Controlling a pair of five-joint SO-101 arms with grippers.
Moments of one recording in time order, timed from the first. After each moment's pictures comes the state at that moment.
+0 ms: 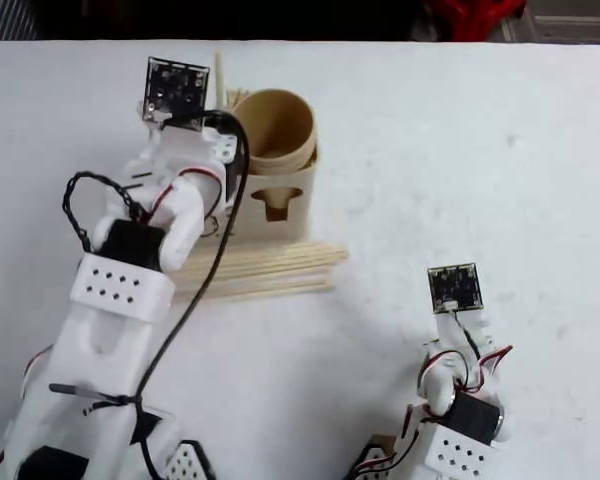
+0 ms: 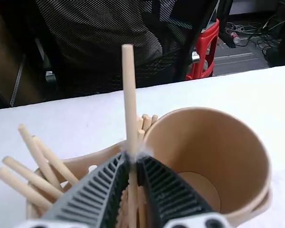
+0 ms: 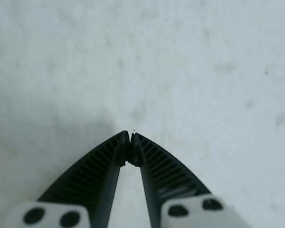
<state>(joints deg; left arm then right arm) 8.7 -31.2 33.3 32.9 2.0 18.9 -102.6 96.5 71.0 31.1</state>
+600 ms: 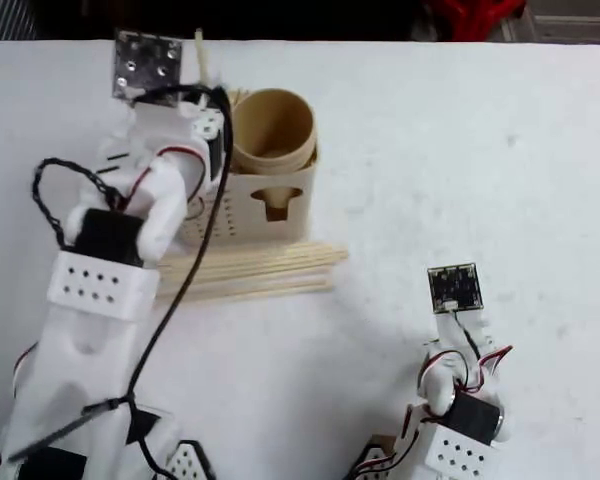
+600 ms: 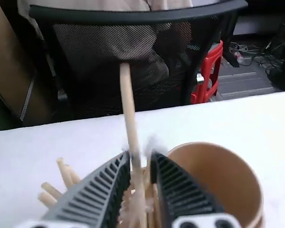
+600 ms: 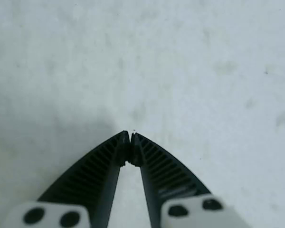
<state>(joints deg) 6.6 -31.0 21.6 39.8 2.0 18.9 -102.6 96.5 71.0 31.1</state>
